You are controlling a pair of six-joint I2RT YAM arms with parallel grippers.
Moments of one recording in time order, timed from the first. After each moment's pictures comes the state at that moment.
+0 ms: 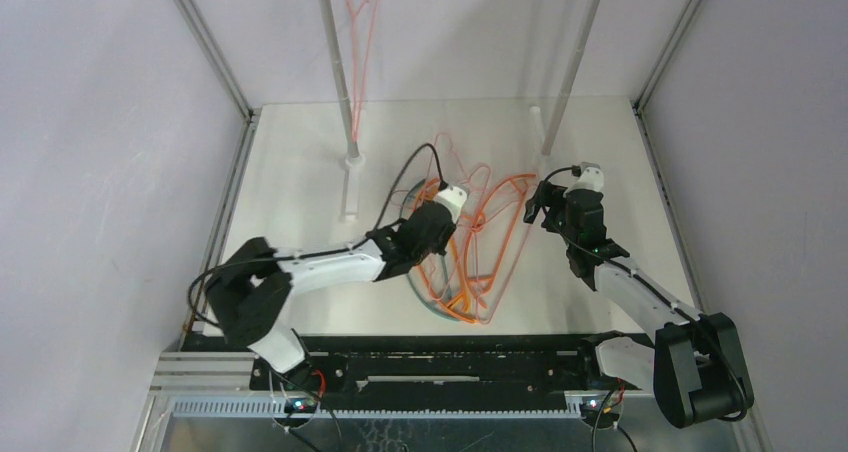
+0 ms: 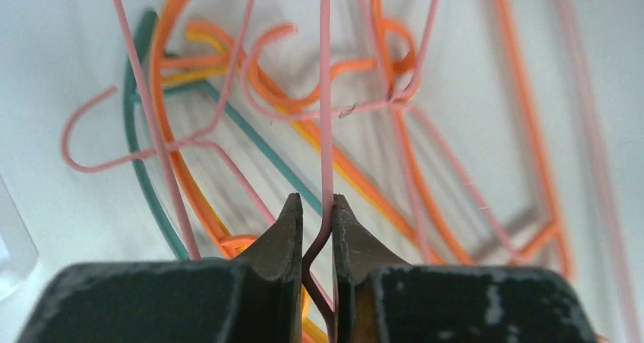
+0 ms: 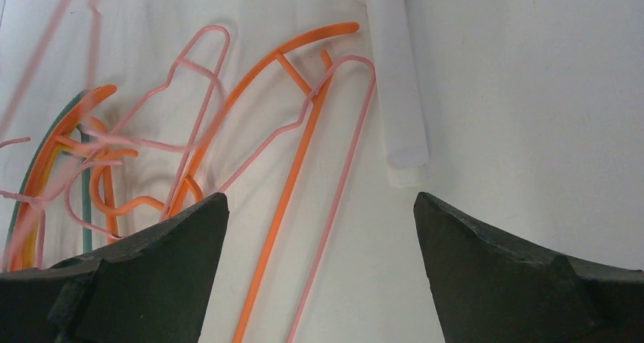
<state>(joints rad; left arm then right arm) -0.95 1.65 0.92 0.08 -0.39 -0.14 0.22 1.13 0.50 0.16 0.15 0.38</state>
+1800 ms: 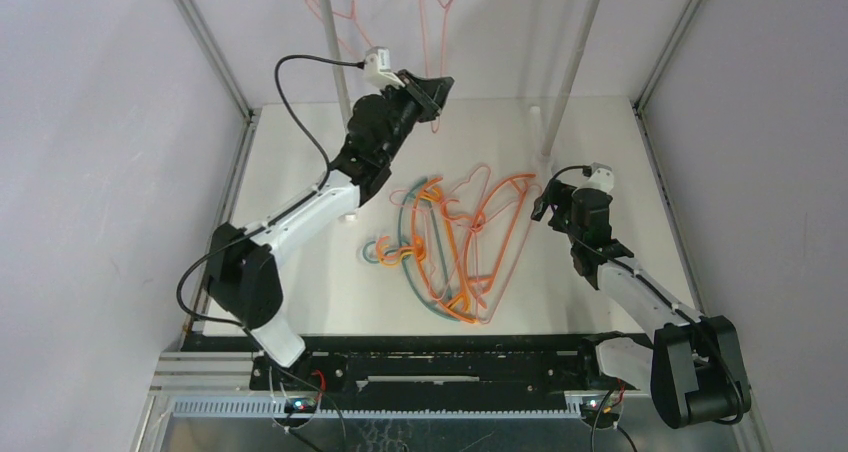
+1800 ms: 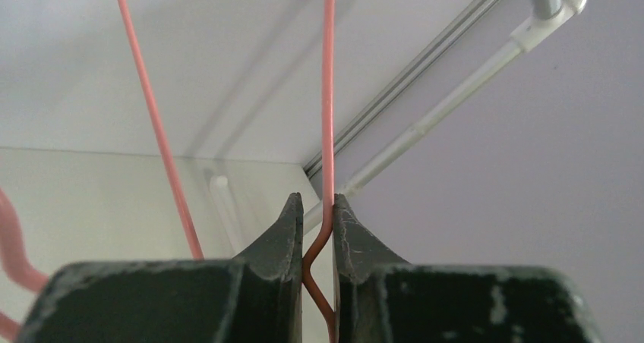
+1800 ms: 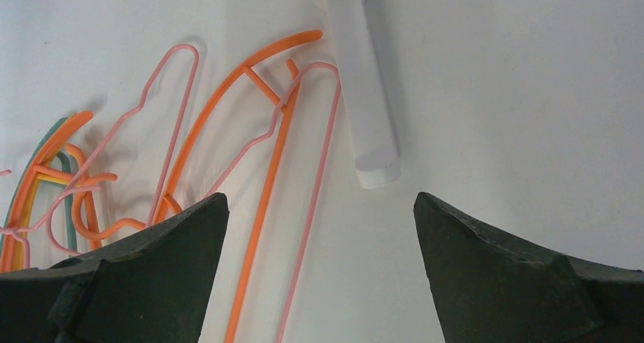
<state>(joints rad) -0.61 1.65 1.40 0.47 -0.11 -0.70 0.17 1.12 0.50 0.14 0.17 0.41</state>
